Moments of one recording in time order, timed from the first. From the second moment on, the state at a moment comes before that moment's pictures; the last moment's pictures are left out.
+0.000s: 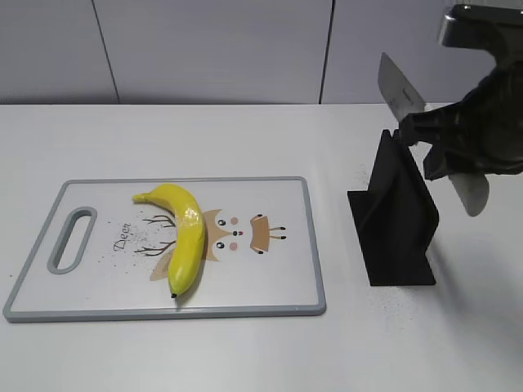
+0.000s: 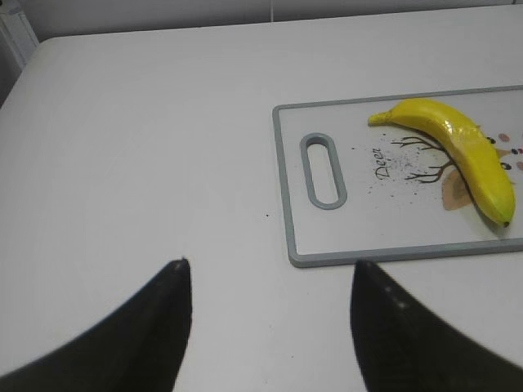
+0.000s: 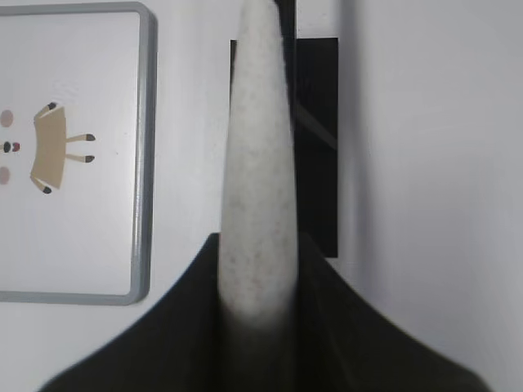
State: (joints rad) left arm -0.01 0.00 -0.50 -0.12 1.10 0.20; right arm 0.45 1.38 -0.96 -0.13 0.73 0.57
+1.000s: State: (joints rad) left arm -0.01 0.00 -0.50 -0.13 1.10 0.20; right arm 0.45 1.51 -0.96 -0.03 0.87 0.44
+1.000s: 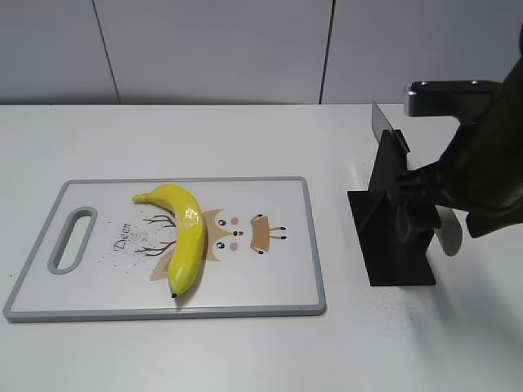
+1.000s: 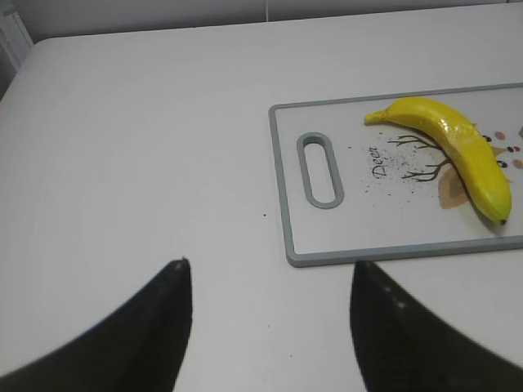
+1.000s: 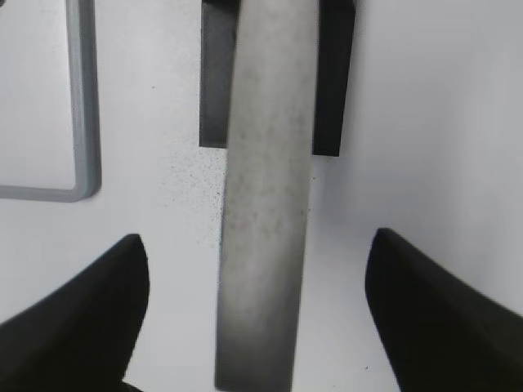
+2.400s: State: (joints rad) left arm -0.01 0.00 -0.50 -0.13 1.10 0.20; right arm 0.44 0.00 -0.51 -0.09 1.04 0.03
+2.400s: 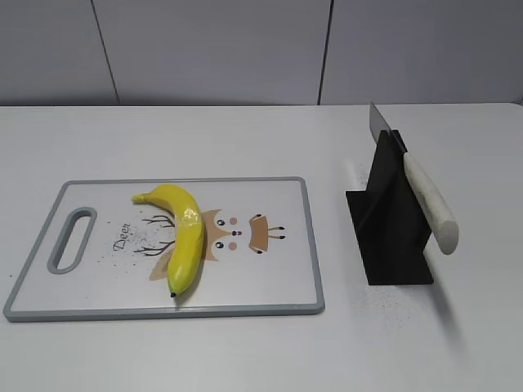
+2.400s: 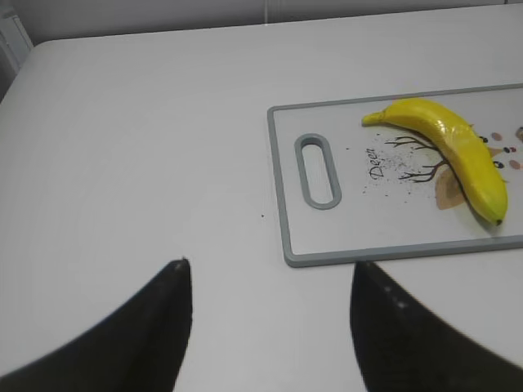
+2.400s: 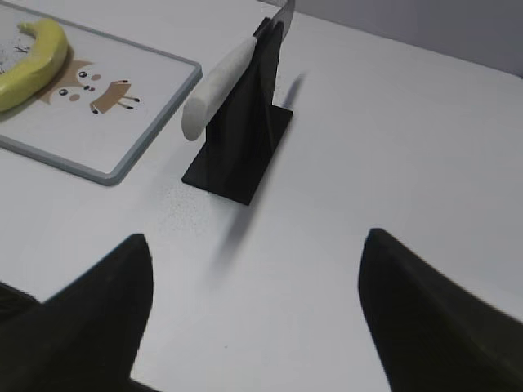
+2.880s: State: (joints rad) left arm -0.01 0.00 -0.50 -0.13 1.10 0.20; right arm 0.08 -0.01 -0.51 -0.08 1.04 0.03
